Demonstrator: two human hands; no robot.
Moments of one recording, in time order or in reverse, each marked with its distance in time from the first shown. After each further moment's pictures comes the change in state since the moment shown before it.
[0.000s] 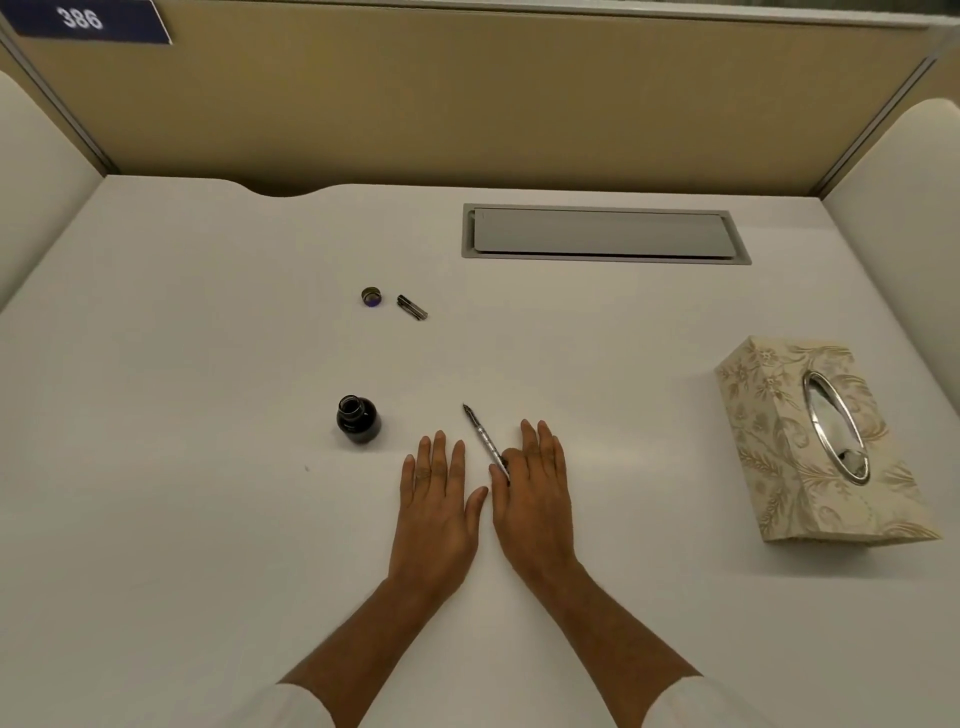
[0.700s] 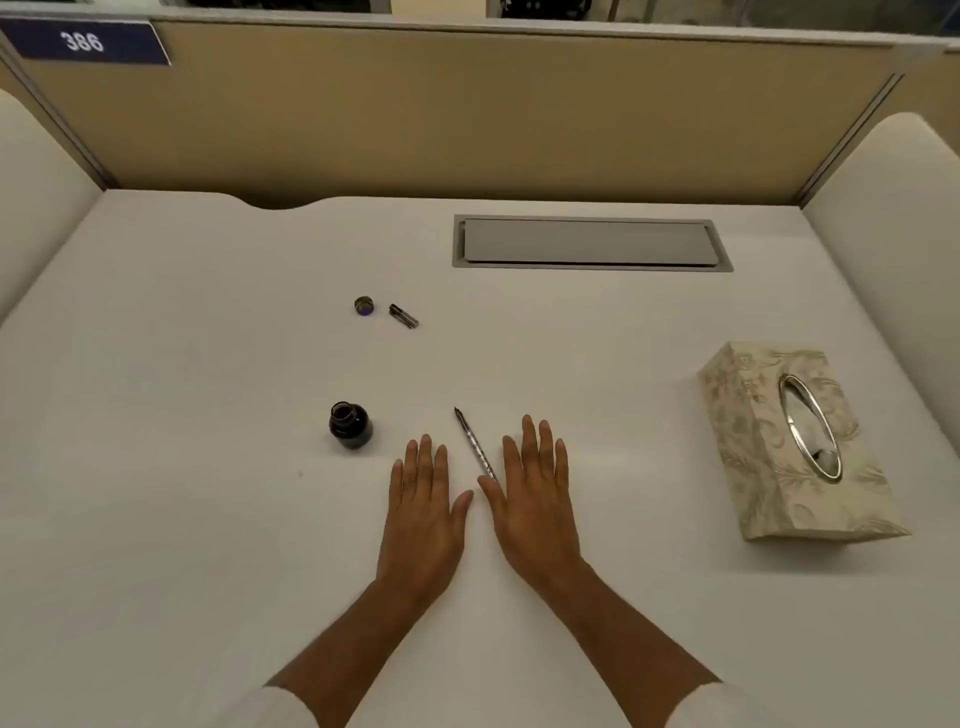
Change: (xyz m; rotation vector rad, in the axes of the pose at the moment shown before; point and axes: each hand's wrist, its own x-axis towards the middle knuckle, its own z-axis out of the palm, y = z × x) left_hand -0.003 0.003 -0.007 -0.032 0.001 -0.036; right_hand -0.001 0.011 -0.025 -0.033 -0.184 -0.039
